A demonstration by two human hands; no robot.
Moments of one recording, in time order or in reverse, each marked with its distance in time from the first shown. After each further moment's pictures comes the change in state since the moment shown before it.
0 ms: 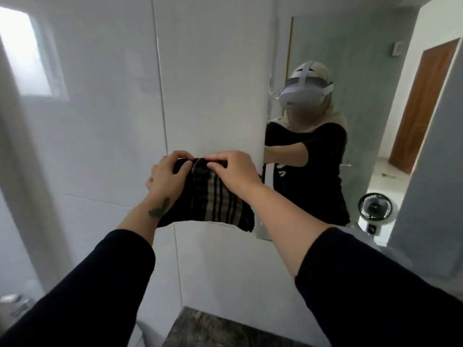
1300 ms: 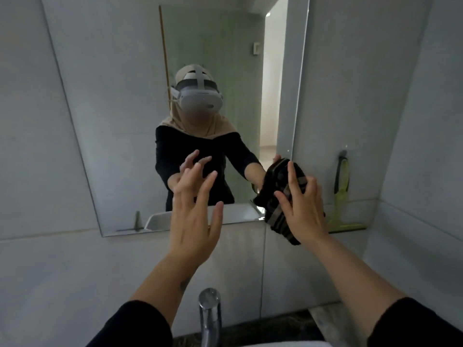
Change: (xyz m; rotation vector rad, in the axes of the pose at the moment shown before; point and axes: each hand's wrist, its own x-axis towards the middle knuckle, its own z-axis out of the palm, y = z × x) left_hand -0.176 0.095 0.285 -0.104 -0.137 0.786; right_hand -0.264 0.258 -0.218 -0.775 0.510 0.378
